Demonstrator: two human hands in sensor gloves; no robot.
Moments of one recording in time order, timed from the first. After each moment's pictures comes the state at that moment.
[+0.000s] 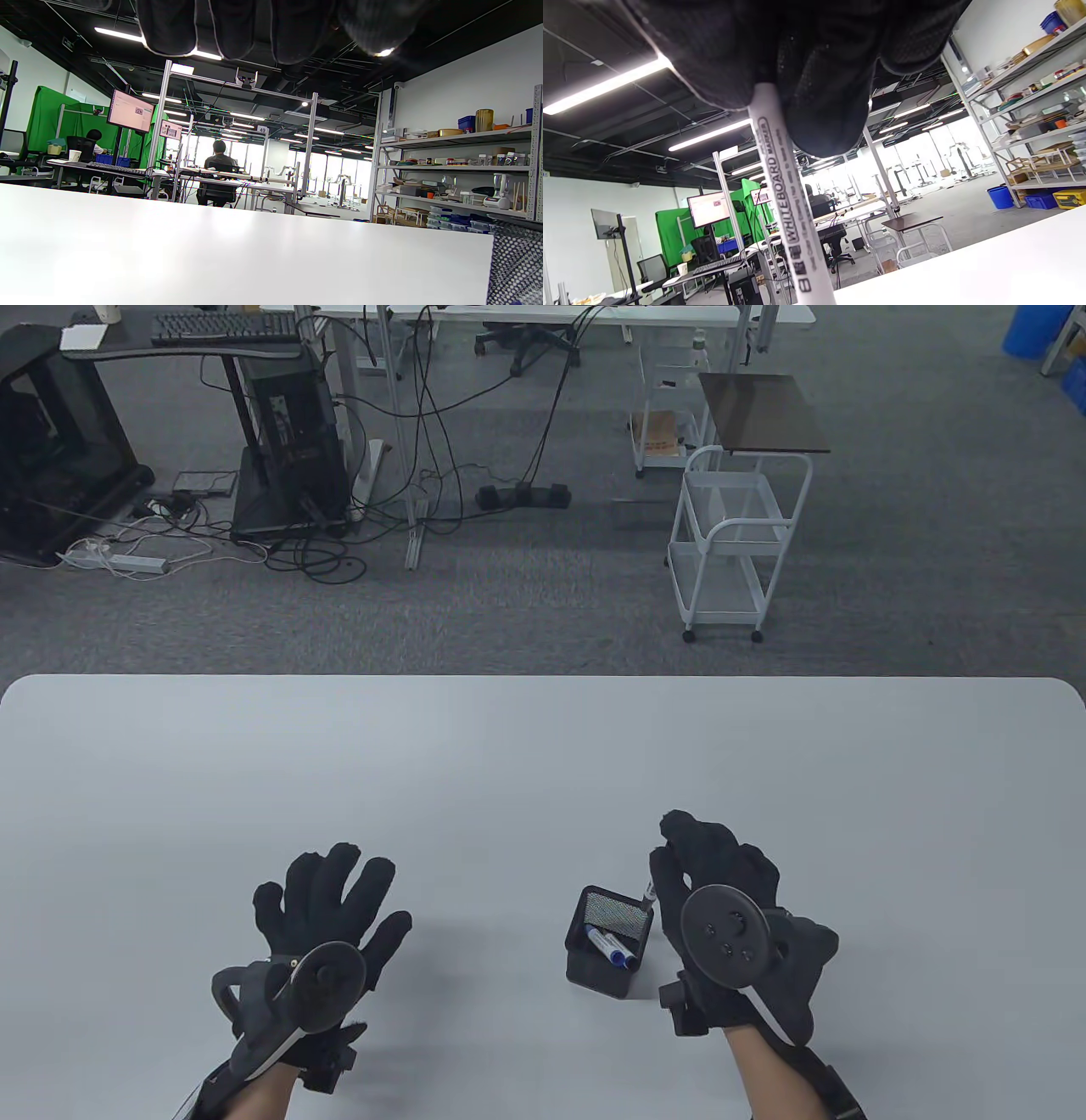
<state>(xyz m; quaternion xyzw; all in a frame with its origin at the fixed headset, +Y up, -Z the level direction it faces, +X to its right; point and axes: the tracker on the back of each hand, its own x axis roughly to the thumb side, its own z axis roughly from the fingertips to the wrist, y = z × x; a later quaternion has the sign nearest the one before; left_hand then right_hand) -0.228 -0.661 -0.271 0.15 -0.05 0.08 0.98 0.128 -0.572 -0.276 0.00 -0.24 0.96 0.17</state>
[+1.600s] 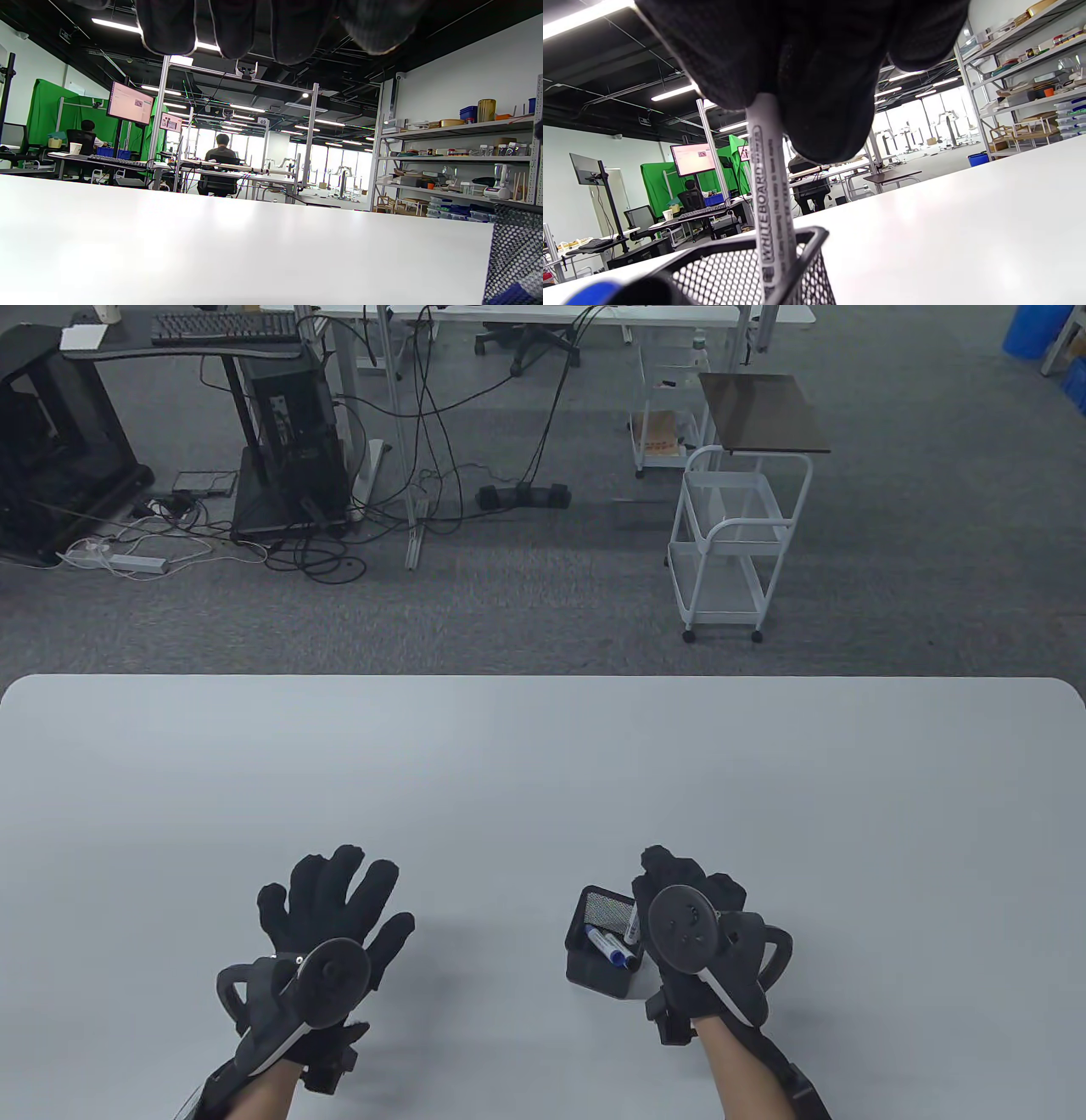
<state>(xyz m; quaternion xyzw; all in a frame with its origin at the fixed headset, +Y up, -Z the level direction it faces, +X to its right) -0.225 -0.663 -0.274 0.14 -0.05 0.08 0.99 0.123 -0.648 -0.310 -0.01 -0.16 0.98 0.15</state>
